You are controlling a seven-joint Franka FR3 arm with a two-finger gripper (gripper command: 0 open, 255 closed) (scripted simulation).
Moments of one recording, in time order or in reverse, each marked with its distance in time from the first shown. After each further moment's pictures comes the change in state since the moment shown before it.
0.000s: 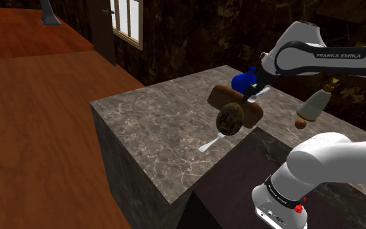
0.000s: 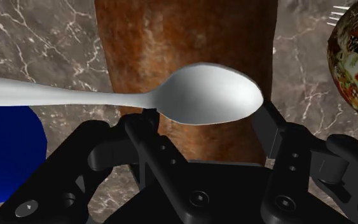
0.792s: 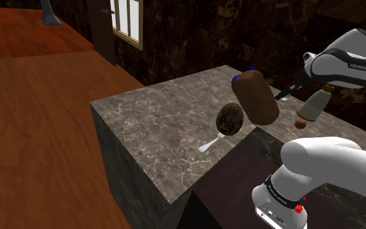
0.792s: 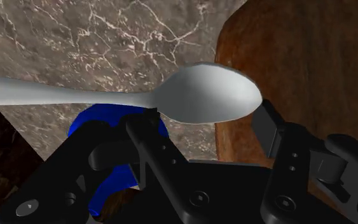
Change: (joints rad) arm -0.310 -0.206 -0.211 -0.073 -0.160 0.091 -0.369
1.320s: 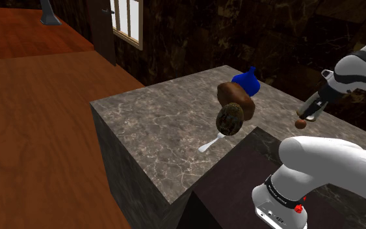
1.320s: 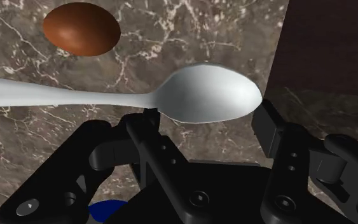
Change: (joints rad) arm -0.143 0.018 -0.171 0.073 -0.107 -0.313 -0.240
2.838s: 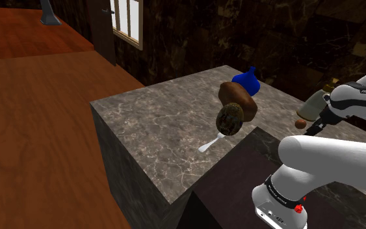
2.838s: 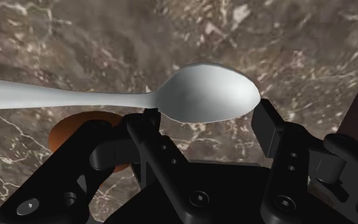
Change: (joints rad) arm -0.055 0.153 -0.299 -0.084 -0.201 0.257 -0.150
